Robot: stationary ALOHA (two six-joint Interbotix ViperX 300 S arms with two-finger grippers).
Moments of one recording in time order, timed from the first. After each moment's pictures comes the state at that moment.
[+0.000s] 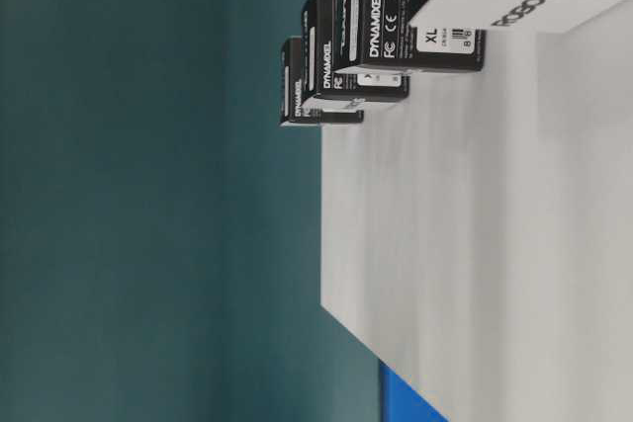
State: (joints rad) left arm -0.11 -1.06 1.05 0.02 0.19 -0.05; right arm 0.11 -1.04 0.80 -0.20 0.68 0.41
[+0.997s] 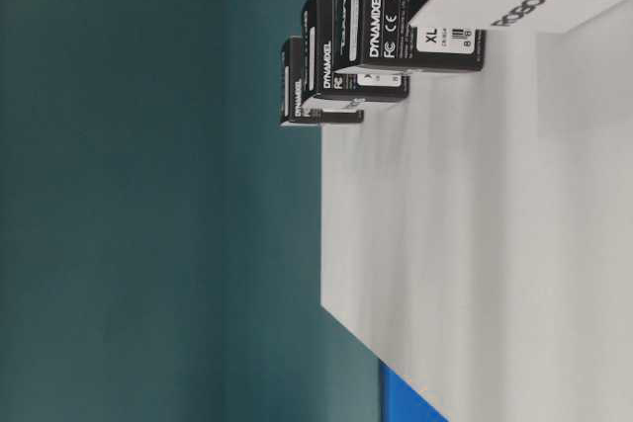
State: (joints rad) left arm -0.11 -1.09 1.05 0.02 0.07 -0.04; right arm 0.06 -1.37 1.01 -0.21 0.65 0.41
